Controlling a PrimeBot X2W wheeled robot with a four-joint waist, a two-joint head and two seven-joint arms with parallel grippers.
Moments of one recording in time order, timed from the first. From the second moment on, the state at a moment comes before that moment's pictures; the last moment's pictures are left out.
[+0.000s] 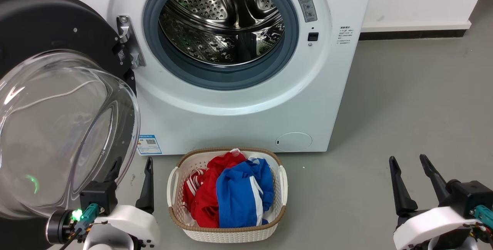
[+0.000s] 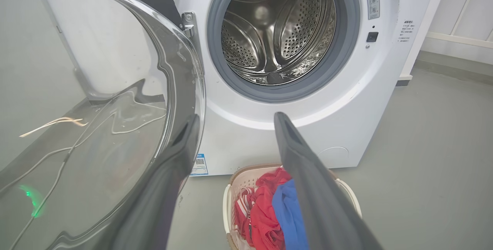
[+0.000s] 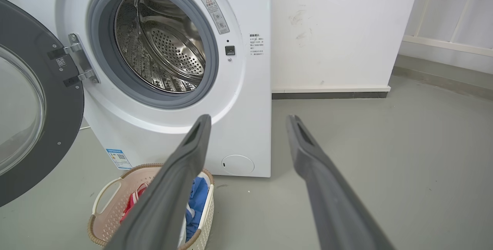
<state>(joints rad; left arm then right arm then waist) -0.09 0.39 -0.33 0.15 -0.44 0.22 -0.18 0.03 -0.07 -0.05 0.03 0.13 0.13 -0.05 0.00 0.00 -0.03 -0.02</state>
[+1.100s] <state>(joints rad) -0.05 0.32 -0.27 0.19 -0.66 0.17 -0.12 0.04 -0.06 -0.07 0.11 0.40 0.13 -0.03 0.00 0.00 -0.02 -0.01</state>
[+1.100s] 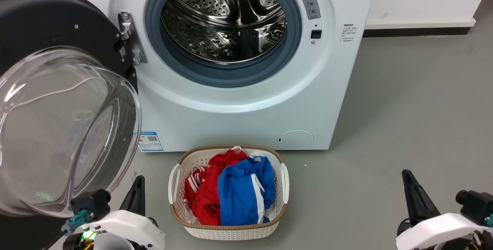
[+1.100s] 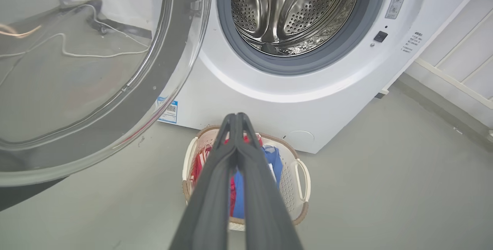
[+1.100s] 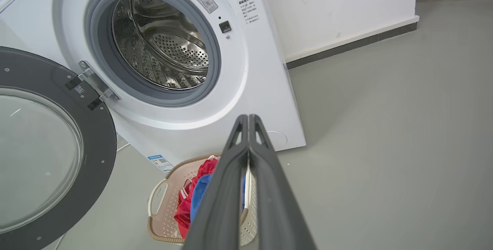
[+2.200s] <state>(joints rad) -0.07 0.21 -0.12 0.21 -1.05 0.05 -0.03 -0.01 -0.06 -0.09 0.16 0.89 0.13 0.03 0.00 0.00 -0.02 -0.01</state>
